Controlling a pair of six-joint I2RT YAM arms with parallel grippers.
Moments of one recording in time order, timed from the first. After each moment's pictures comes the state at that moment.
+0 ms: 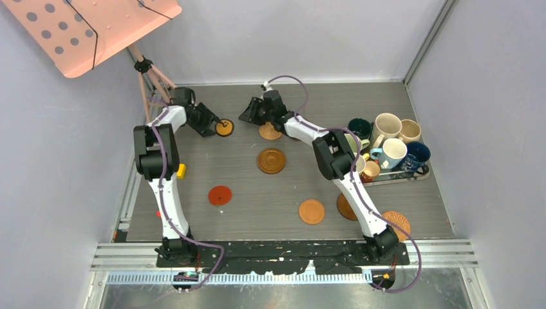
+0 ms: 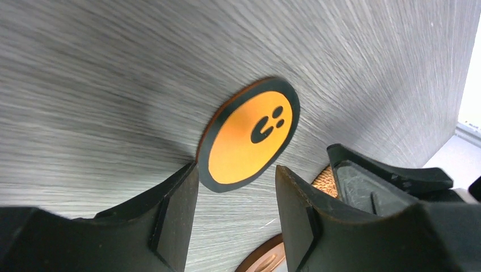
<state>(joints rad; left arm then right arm) 0.07 2.18 1.63 -0.49 0.36 -0.82 0.60 2.66 2.17 0.07 -0.30 0.78</state>
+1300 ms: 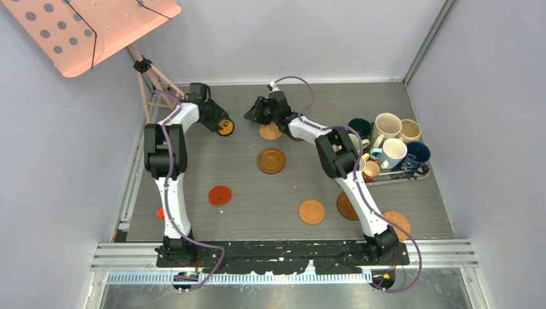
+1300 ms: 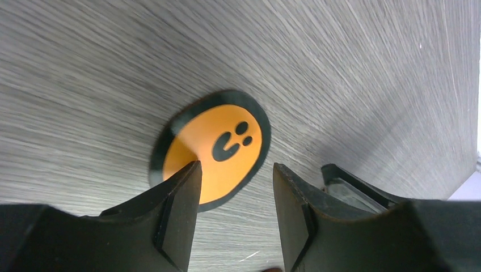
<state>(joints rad) -0.04 2.20 1.69 -0.47 0.15 -0.89 0.56 2.63 2.10 0.15 -0.25 0.79</state>
